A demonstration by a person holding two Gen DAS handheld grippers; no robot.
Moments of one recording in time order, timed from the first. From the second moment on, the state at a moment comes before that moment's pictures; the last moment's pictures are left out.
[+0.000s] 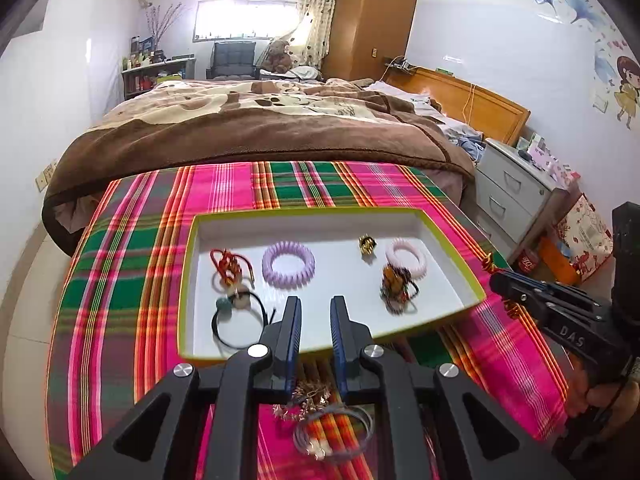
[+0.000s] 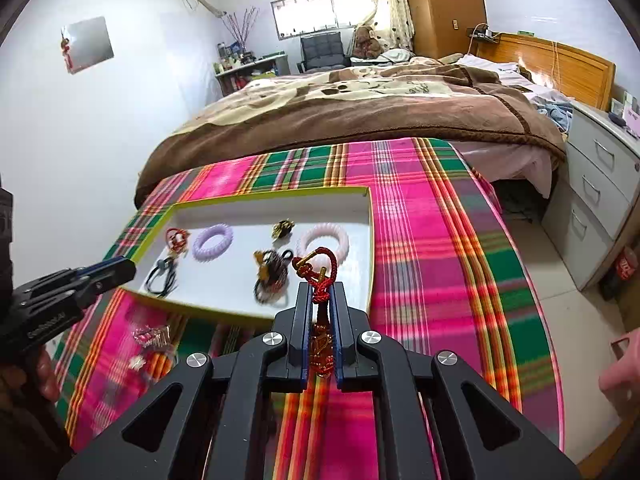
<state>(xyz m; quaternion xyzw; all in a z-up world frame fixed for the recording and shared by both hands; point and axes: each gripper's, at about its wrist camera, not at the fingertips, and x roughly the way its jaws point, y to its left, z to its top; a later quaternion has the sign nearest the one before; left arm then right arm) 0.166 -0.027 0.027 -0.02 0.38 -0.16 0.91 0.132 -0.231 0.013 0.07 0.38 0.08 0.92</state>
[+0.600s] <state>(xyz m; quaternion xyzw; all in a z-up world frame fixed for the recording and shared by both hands) 0.155 -0.012 -0.024 0.03 0.45 -0.20 0.87 0.139 -0.224 0.001 0.07 0.39 0.10 0.91</state>
